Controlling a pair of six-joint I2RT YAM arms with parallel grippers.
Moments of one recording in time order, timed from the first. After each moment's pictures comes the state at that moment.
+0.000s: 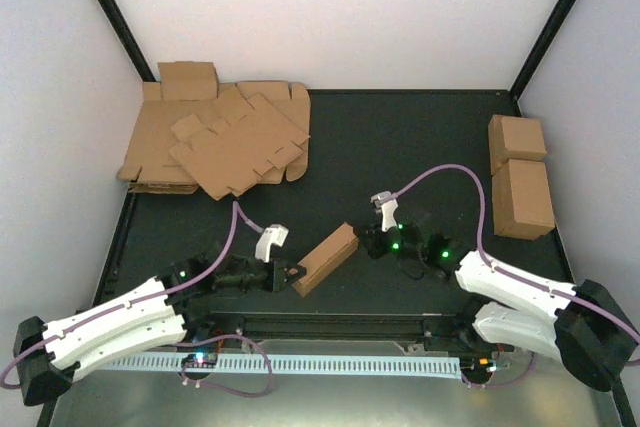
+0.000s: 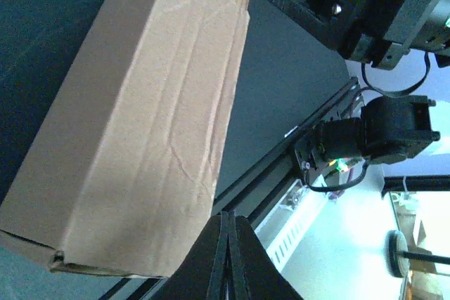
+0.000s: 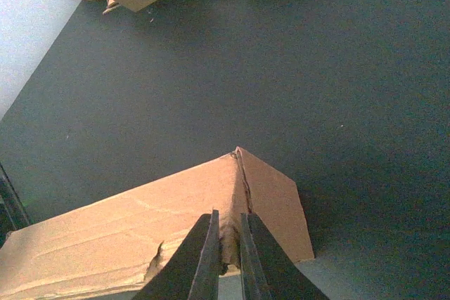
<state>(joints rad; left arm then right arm) -0.98 0.61 0.39 -0.34 0.25 -0.92 0.78 1.04 0.43 0.03 -0.17 0.51</state>
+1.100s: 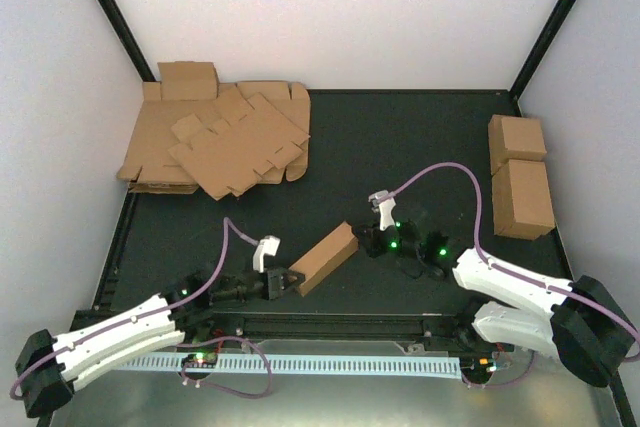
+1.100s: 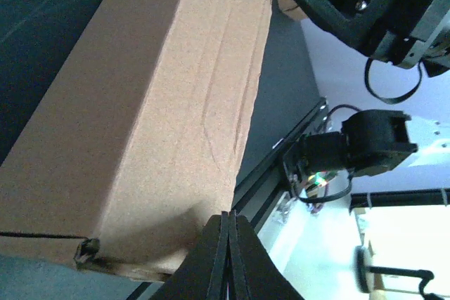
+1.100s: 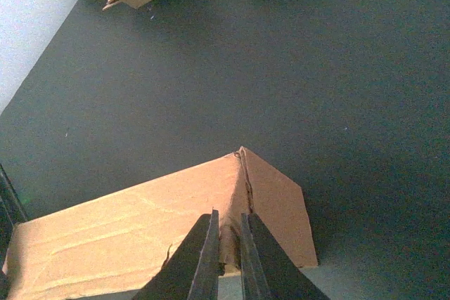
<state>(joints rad) -0.96 0.47 0.12 -0.09 0.29 -1.02 0.79 1.07 0.45 0.04 -0.17 0.50</state>
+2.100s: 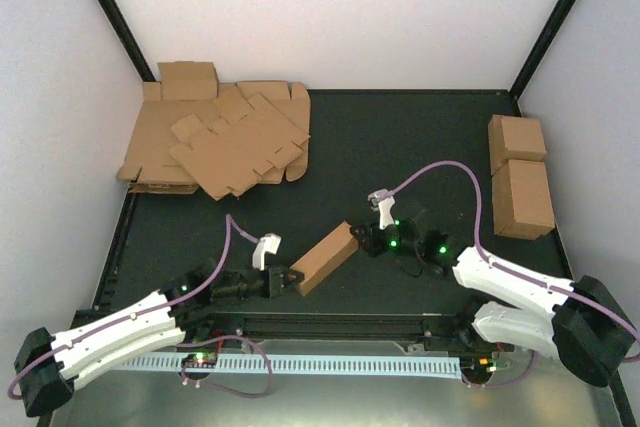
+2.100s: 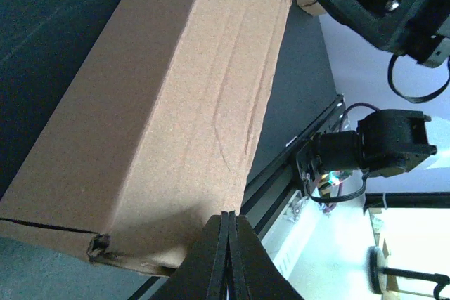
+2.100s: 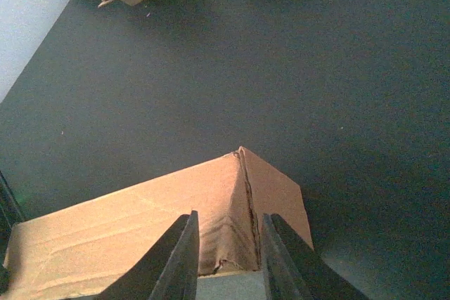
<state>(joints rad) -0.95 0.49 0.16 -0.13 0.29 -1.01 0.79 1.07 0.47 0.00 -0.17 0.49</state>
